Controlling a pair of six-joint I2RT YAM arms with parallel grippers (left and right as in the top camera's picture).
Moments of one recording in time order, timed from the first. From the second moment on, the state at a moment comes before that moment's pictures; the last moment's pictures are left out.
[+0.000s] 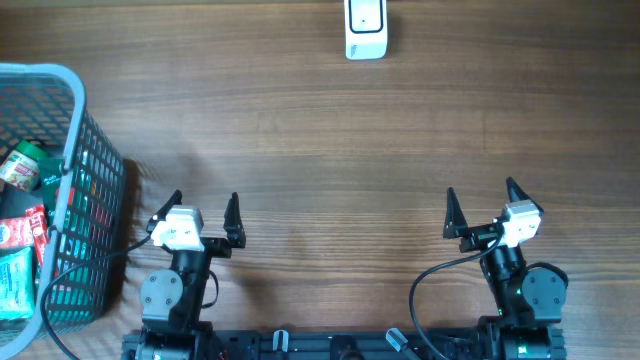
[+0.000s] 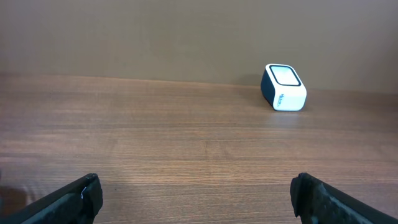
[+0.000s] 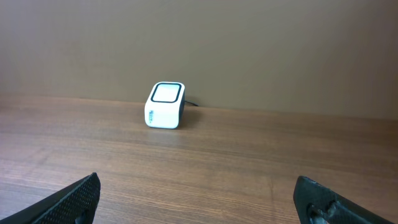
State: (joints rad) left arm -0.09 0.01 0.04 -0.13 0.01 -0.11; right arm -0.01 0.02 0.01 0.01 -0.18 -0.01
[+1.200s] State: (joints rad) left arm -0.09 0.08 0.44 -0.54 0.18 -0.32; right arm -0.01 0.02 0.01 0.01 -0.18 -0.01
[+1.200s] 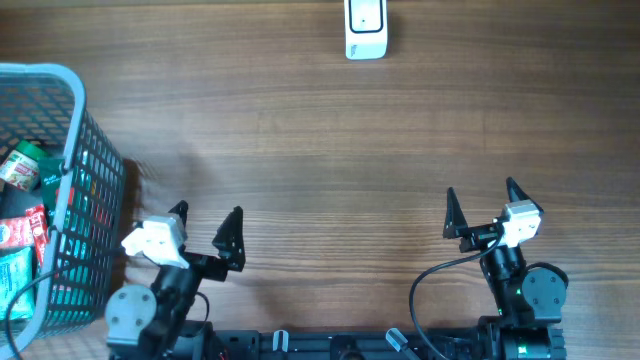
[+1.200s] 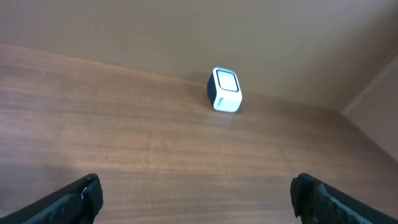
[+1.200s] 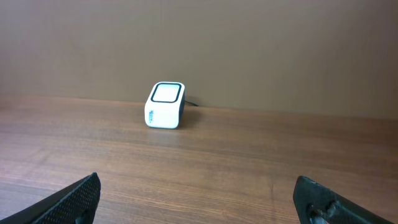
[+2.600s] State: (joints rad) left arm -0.09 0.92 1.46 -1.12 -0.09 -0.40; right arm 0.03 0.02 0.01 0.01 -0.17 -0.01
